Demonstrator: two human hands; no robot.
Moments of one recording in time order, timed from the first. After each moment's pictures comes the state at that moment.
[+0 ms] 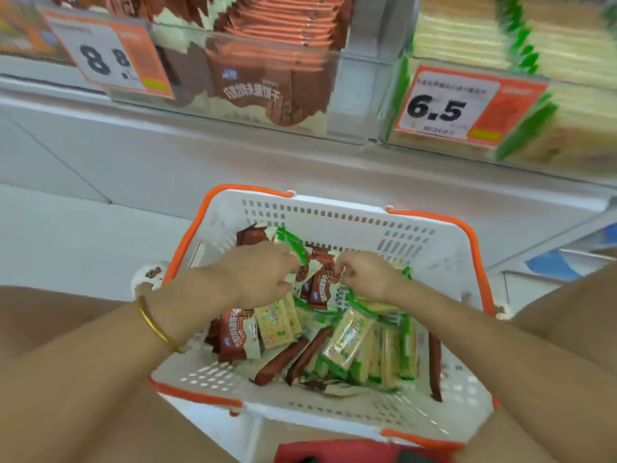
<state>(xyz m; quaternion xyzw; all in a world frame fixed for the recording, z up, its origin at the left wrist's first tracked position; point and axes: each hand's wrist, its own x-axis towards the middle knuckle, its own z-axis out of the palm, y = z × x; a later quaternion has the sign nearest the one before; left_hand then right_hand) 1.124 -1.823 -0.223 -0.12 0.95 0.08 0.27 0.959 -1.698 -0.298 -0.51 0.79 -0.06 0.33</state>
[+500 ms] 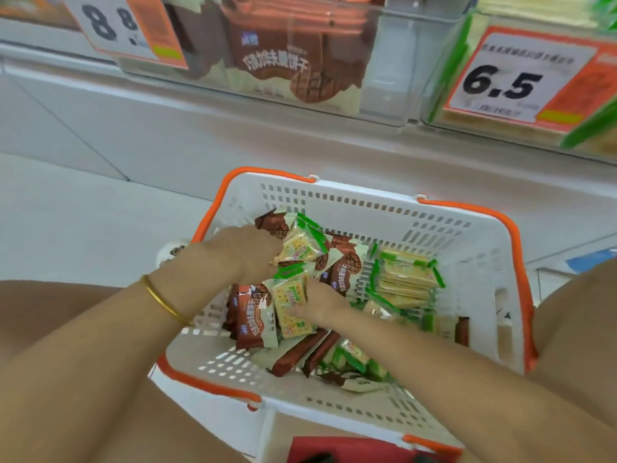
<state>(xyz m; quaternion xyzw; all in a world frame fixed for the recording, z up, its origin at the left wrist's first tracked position) 1.132 -1.858 -0.240 -0.20 0.91 0.04 0.36 1.053 -1.736 -0.376 -0.40 0.77 -0.06 0.49</state>
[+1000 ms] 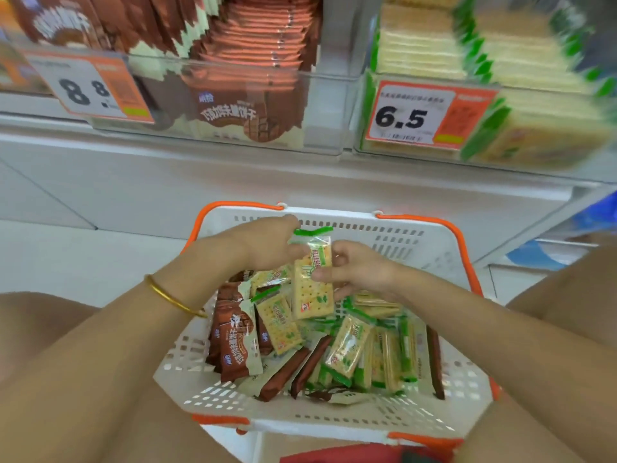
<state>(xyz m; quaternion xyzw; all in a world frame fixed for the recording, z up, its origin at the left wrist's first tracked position) 1.080 -1.834 -0.195 -0.23 0.92 0.25 0.21 0.970 -1.695 -0.255 -0.28 0.68 -0.37 0.57</state>
